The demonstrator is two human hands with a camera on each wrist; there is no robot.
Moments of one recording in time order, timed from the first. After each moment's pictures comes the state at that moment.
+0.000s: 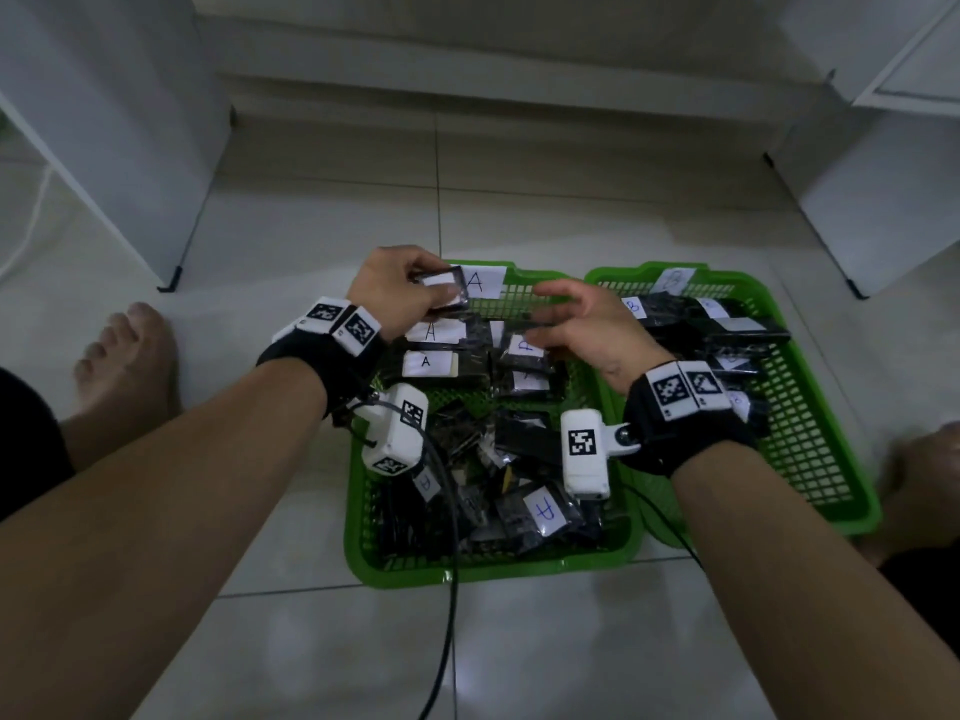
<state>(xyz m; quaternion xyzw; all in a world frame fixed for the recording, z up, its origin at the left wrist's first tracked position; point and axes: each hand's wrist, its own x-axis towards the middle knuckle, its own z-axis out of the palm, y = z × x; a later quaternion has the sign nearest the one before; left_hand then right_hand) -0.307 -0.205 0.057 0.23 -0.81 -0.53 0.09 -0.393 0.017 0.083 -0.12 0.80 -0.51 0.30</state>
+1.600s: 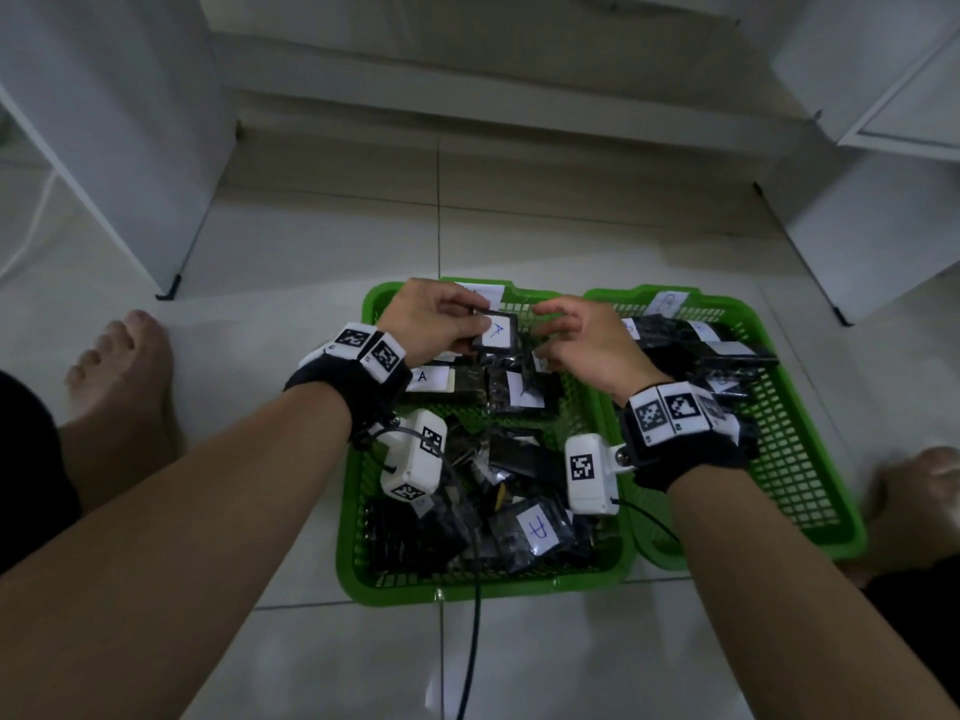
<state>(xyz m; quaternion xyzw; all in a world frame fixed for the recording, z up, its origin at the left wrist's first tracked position) -0.307 -0.170 0.070 0.21 -0.72 -0.66 0.04 -0.406 0.019 0.077 -0.19 0.86 -0.41 0.24</state>
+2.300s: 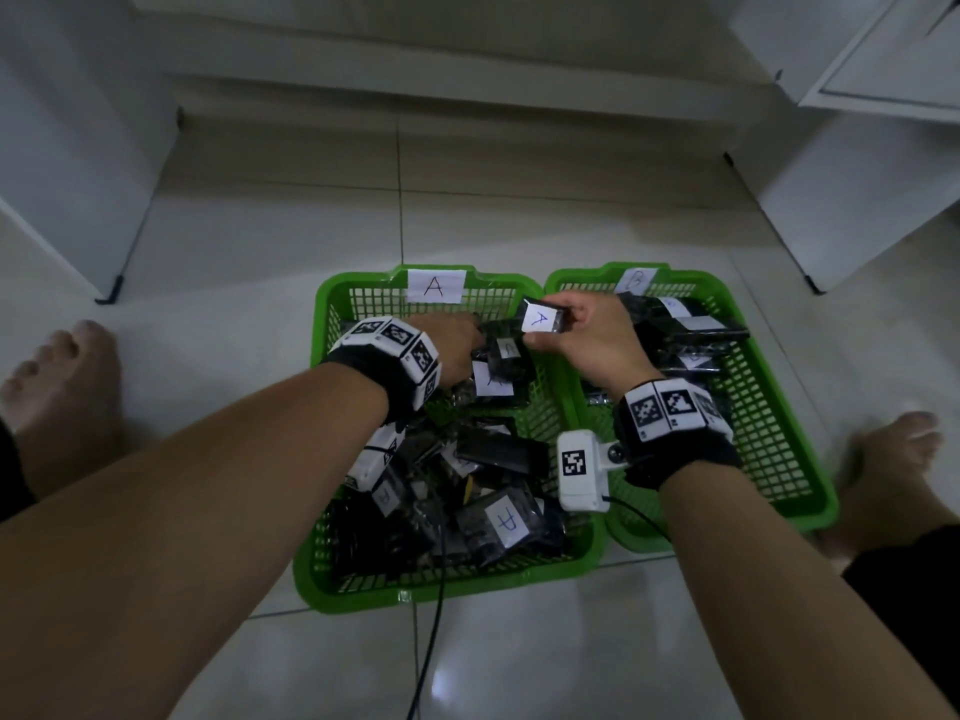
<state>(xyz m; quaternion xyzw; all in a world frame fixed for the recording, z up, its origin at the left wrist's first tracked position) -0.355 -0.143 0.032 -0.03 -0.97 -0.11 -0.19 -0.419 0.053 0.062 -0.14 0.86 -0.45 0.17</state>
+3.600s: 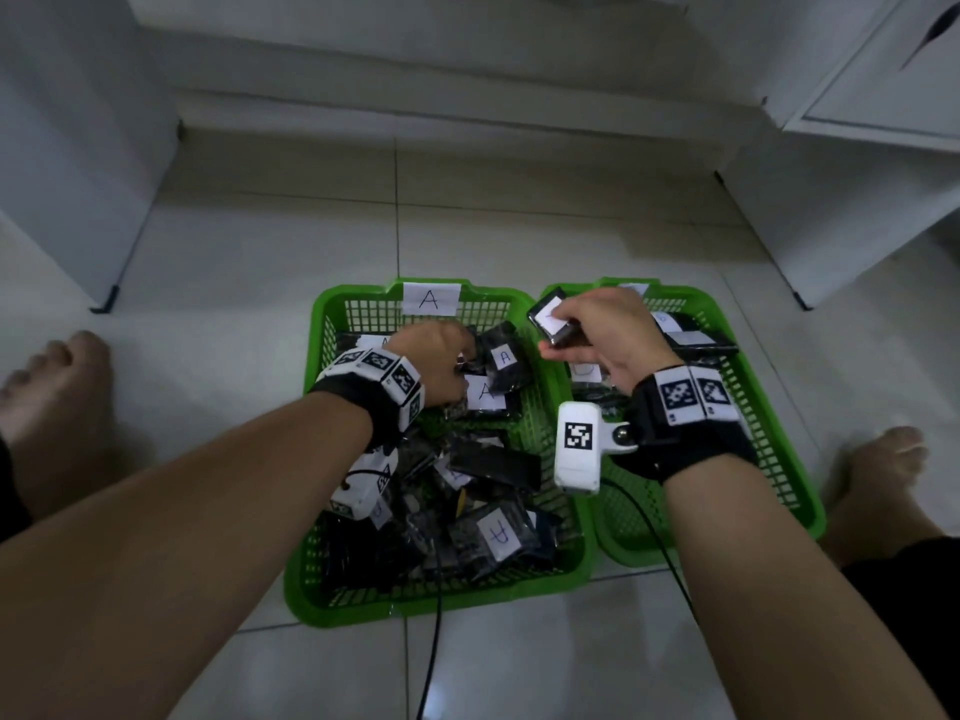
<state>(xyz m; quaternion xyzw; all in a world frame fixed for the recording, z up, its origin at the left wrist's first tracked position) -0.345 -0.147 0.022 0.02 -0.98 -0.18 -0.09 -0.417 0.047 0.115 0.06 0.79 -0.56 0.24</state>
